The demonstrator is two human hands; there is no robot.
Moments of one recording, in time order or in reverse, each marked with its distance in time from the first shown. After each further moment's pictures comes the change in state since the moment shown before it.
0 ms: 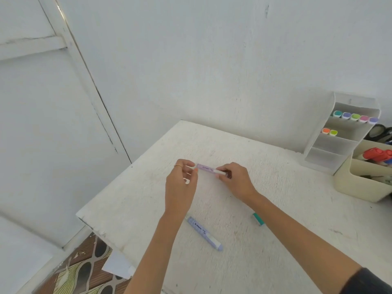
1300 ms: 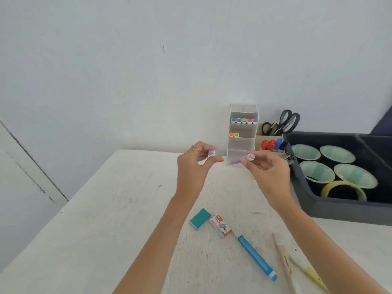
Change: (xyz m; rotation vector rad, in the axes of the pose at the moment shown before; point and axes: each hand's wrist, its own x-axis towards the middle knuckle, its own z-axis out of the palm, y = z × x) left_hand -0.027 0.146 0.115 -0.332 -0.322 0.406; right_hand -0.118 0.007 -0.196 0.413 0.741 0.157
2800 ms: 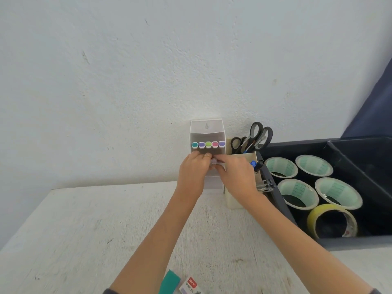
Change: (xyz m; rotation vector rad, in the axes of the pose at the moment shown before) left_hand 0.111 -0.074 0.125 0.720 -0.334 0.478; right_hand 0.125 0.052 0.013 -0.897 -0.122 -0.198
